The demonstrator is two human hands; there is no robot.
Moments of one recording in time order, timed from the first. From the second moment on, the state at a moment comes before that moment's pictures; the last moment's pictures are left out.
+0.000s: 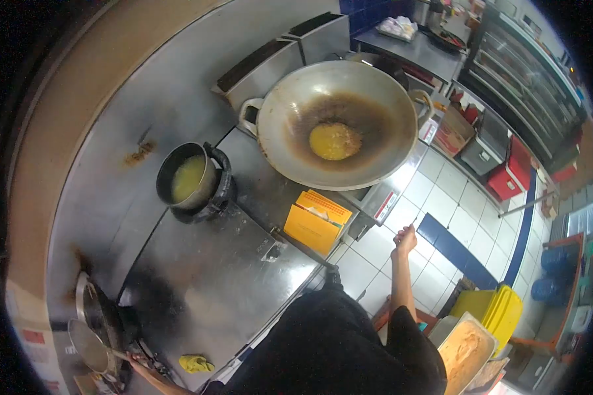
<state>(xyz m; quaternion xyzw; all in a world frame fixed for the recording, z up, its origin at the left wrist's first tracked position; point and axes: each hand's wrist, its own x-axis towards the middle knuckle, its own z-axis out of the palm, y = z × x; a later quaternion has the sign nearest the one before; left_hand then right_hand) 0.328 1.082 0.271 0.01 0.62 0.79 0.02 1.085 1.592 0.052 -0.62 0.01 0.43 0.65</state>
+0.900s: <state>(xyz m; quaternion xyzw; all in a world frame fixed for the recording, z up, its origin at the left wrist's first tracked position) 0.574 1.288 0.383 0.17 0.71 0.68 0.07 1.255 1.617 0.026 -0.61 0.02 0.39 0.69</state>
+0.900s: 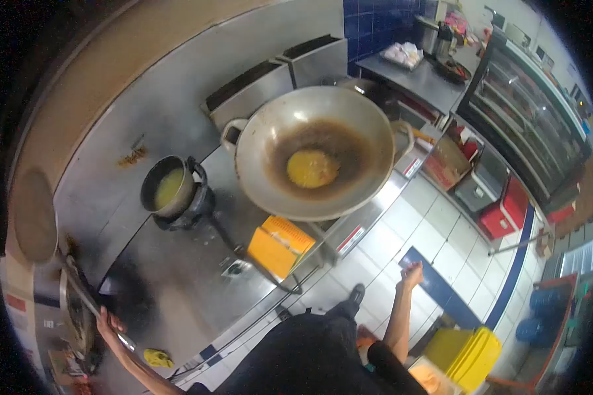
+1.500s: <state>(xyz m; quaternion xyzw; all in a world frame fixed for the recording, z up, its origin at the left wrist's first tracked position) 0.996 1.686 0.288 0.20 0.64 0.49 0.56 1.366 1.913 0.179 -0.57 -0.60 0.41 0.38</state>
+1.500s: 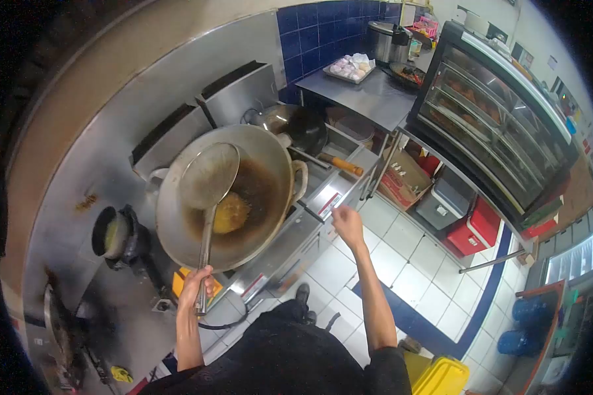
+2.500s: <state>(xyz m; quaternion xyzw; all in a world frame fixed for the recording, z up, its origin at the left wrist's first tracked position) 1.180 1.805 0.282 -0.09 0.65 0.56 0.51 1.362 2.305 0.169 -0.41 -0.59 0.69 -0.08</state>
